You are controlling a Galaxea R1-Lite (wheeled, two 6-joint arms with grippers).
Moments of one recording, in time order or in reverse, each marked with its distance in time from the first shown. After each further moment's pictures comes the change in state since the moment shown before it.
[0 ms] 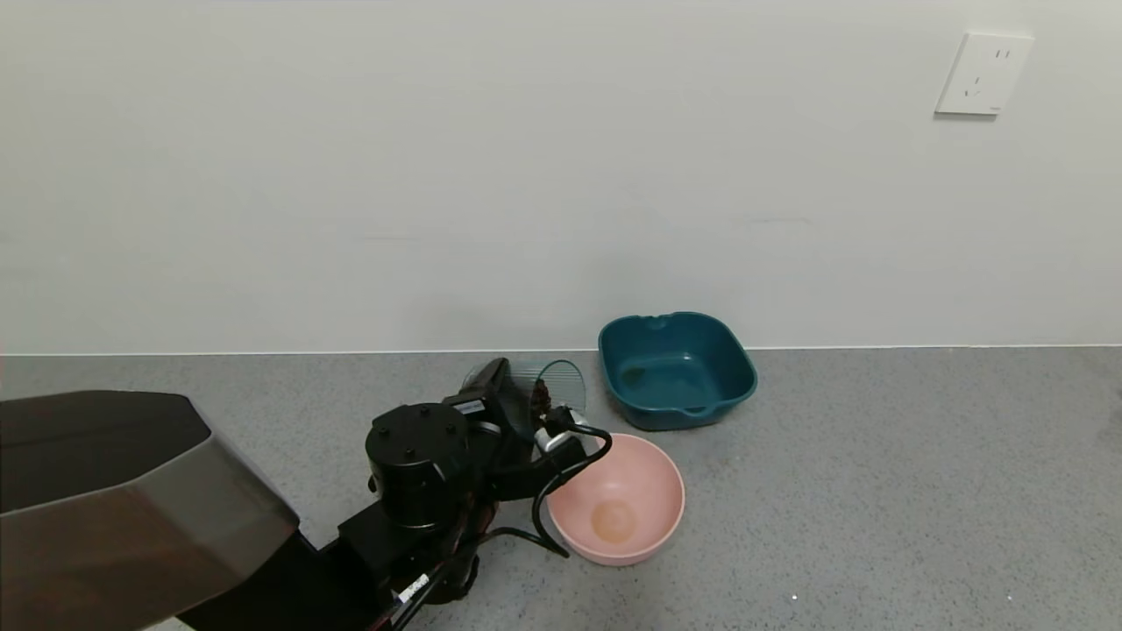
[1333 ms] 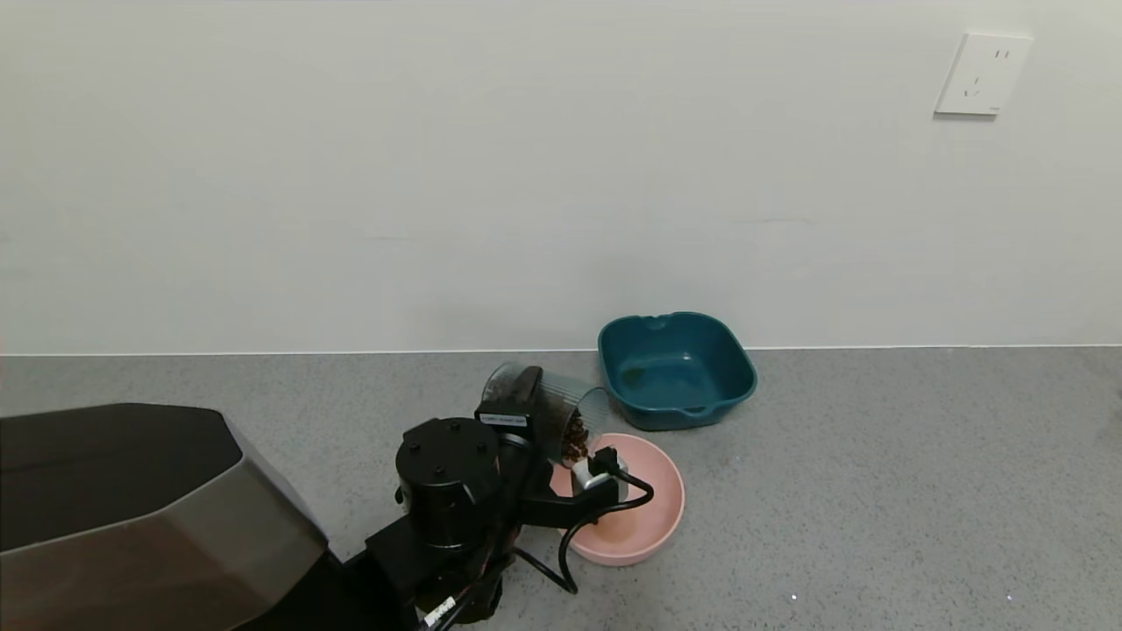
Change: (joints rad) left arm -0.067 0.020 -0.021 -0.001 0.047 0.304; right arm 0.000 0.000 0.000 0.000 0.000 0.000
